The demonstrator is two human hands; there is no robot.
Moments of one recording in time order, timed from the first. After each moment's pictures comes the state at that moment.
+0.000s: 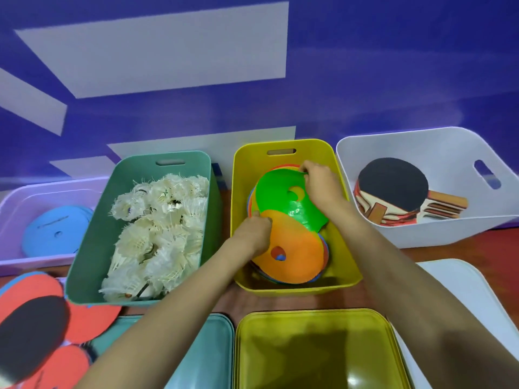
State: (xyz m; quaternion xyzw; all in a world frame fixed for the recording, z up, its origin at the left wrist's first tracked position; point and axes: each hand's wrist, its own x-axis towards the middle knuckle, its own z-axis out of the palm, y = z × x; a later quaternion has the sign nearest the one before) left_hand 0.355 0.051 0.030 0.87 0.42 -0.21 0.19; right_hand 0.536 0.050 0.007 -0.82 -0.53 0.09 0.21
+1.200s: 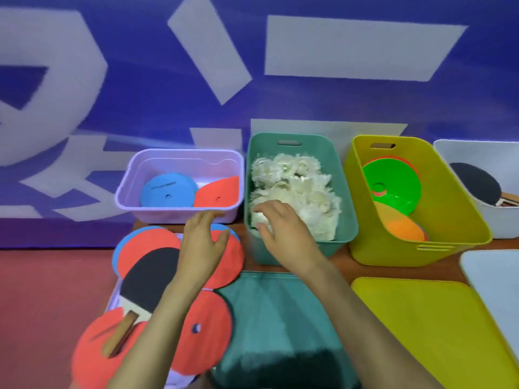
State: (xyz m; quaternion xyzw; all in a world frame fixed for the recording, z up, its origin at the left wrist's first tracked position) left_hand -0.052 0.093 0.008 0.77 0.50 0.30 0.24; right_hand 0.114 0.024 0.051 -0.68 -0.67 0.10 0.27
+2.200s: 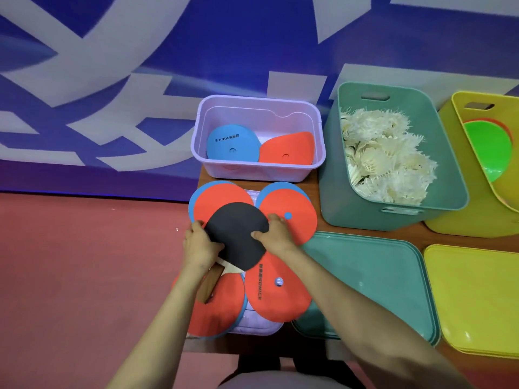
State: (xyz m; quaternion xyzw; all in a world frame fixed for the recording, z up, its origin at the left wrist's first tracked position) left_hand -0.245 0.129 -0.096 0.56 0.71 0.08 0.42; right_hand -0.076 0.095 -0.098 -0.80 -0.40 0.41 0.17
